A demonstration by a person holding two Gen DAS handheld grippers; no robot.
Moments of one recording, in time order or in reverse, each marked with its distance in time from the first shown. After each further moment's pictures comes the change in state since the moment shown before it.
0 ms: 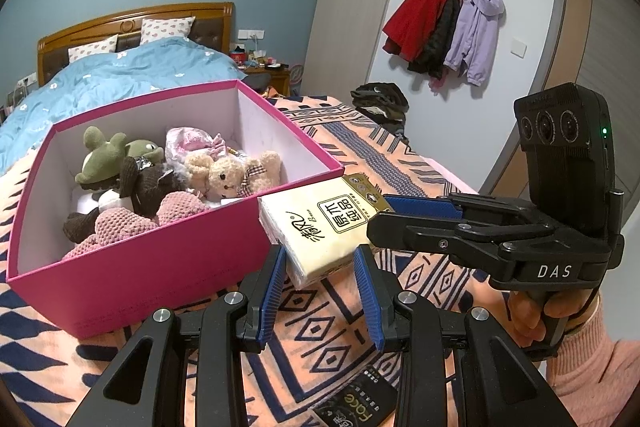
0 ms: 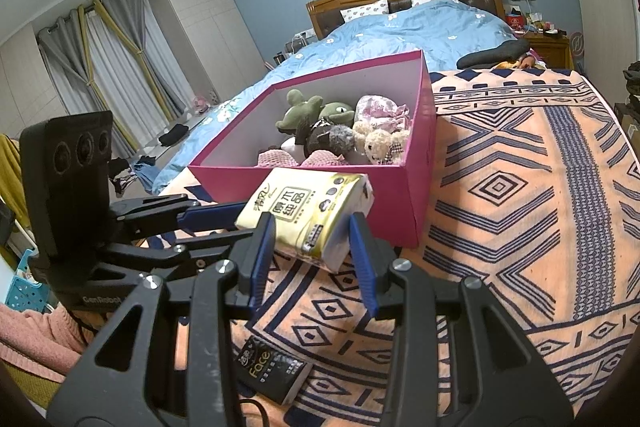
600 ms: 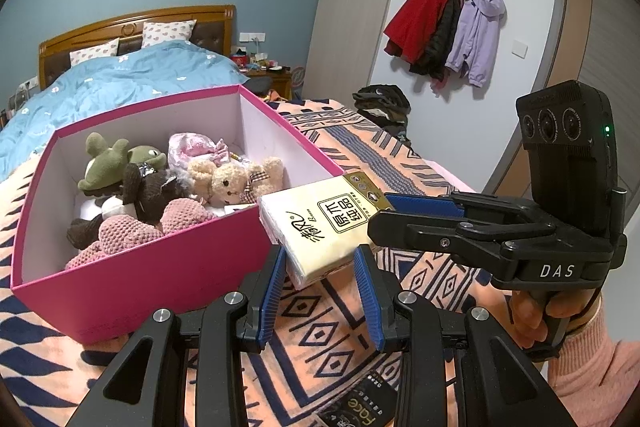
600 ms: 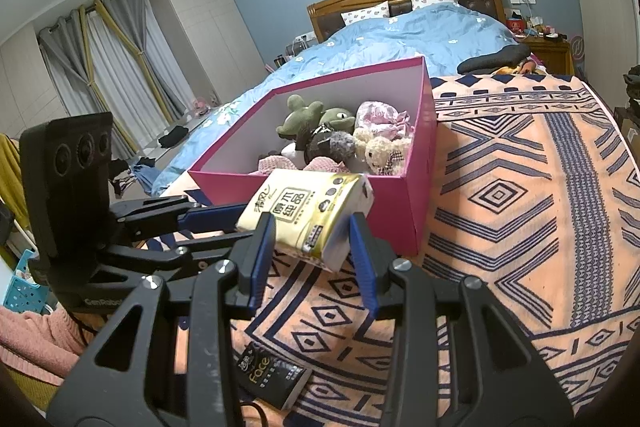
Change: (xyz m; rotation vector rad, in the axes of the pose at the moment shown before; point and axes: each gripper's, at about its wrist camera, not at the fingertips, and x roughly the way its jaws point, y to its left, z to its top) left arm -0.002 0.000 0.004 0.004 -0.009 0.009; right arm -0.001 0.001 0.004 -0.007 -0.013 -0.001
